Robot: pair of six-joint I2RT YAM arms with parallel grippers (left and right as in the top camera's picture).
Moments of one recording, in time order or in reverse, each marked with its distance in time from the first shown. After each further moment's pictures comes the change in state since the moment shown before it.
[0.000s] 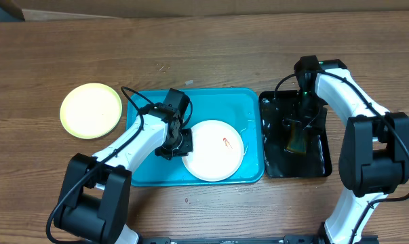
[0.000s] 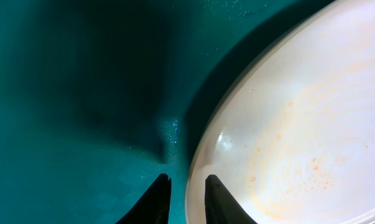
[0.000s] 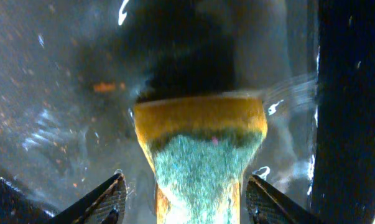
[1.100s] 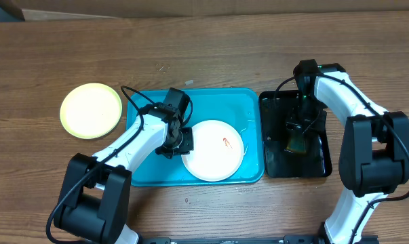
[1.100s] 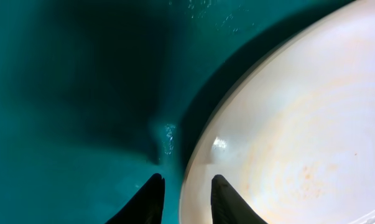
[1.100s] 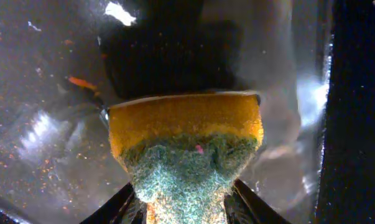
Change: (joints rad) left arm 0.000 0.000 0.000 0.029 0.000 0.003; right arm 0.000 0.000 -0.042 0.020 -0.001 -0.001
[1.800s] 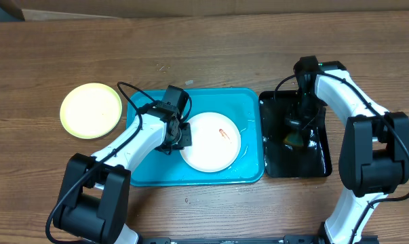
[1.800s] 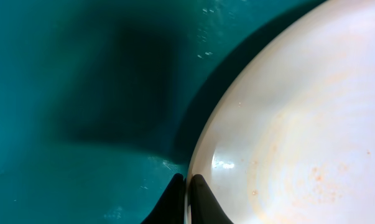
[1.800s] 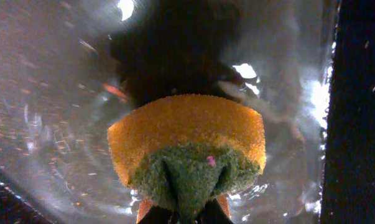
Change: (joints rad) left arm 0.013 0.000 0.000 0.060 -0.077 -0.008; right arm 0.000 0.000 0.031 0.012 -0.010 -0.023
